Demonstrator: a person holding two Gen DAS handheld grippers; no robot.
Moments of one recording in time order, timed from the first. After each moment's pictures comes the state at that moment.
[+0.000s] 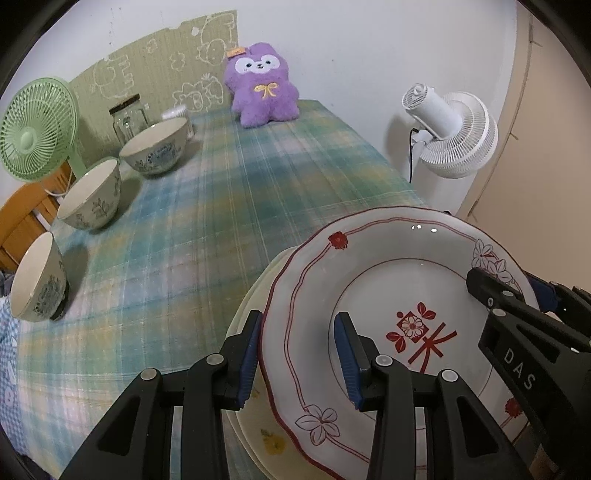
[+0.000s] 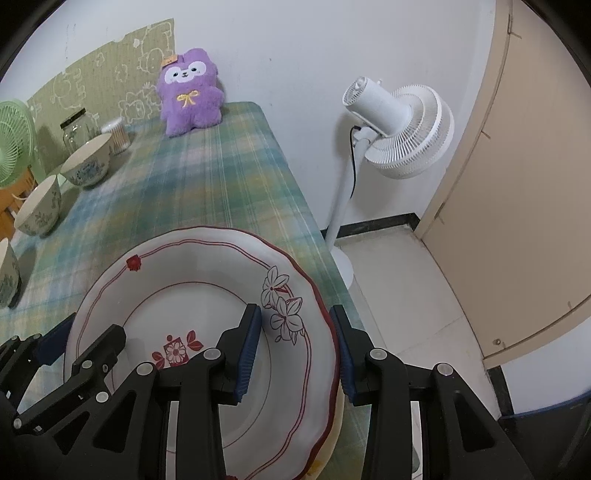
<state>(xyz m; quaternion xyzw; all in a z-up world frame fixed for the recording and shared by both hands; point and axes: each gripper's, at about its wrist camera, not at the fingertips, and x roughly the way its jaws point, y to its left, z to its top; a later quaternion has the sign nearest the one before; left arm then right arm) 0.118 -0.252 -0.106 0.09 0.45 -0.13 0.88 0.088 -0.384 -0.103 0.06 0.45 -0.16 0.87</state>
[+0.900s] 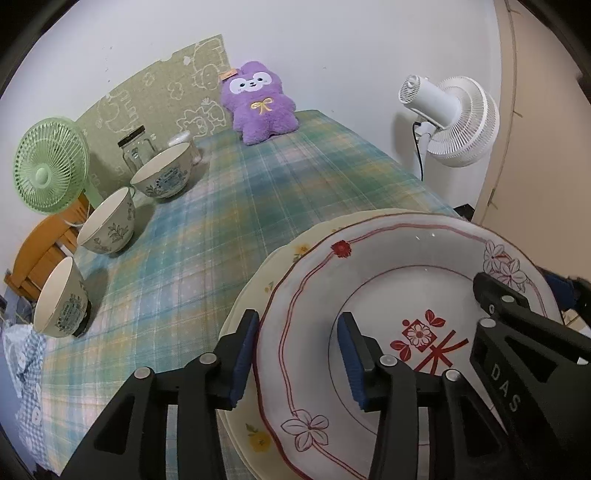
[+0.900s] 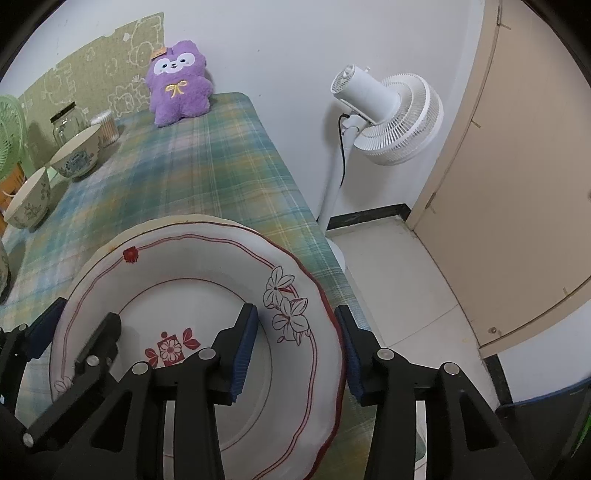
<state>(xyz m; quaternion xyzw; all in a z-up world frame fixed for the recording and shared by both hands) 0.102 -0.272 -0.118 0.16 0.41 -0.10 0.89 0.078 -0.383 -0.119 0.06 0.46 -0.18 0.87</state>
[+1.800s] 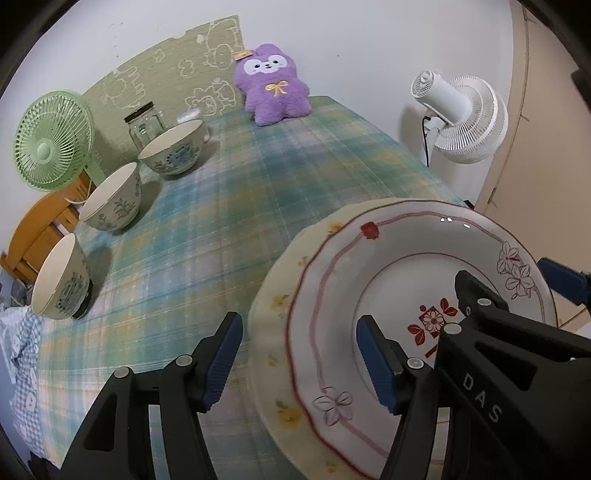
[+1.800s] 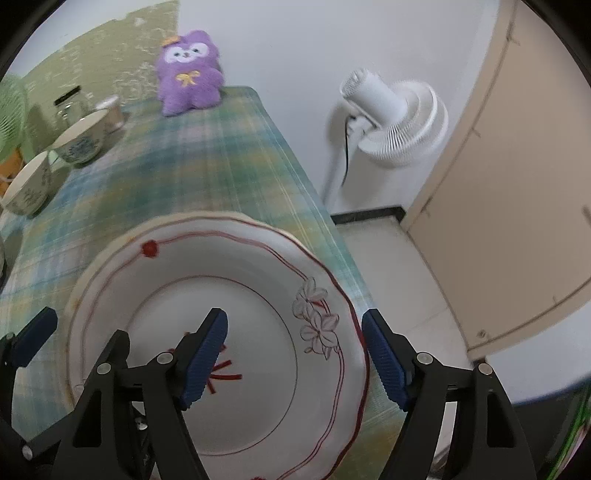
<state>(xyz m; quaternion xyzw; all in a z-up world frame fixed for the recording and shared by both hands) 0.106 -0.242 -0.116 0.13 0.45 -0.10 0.88 0.087 -0.353 -0.110 0.02 0.47 -0.18 0.86</state>
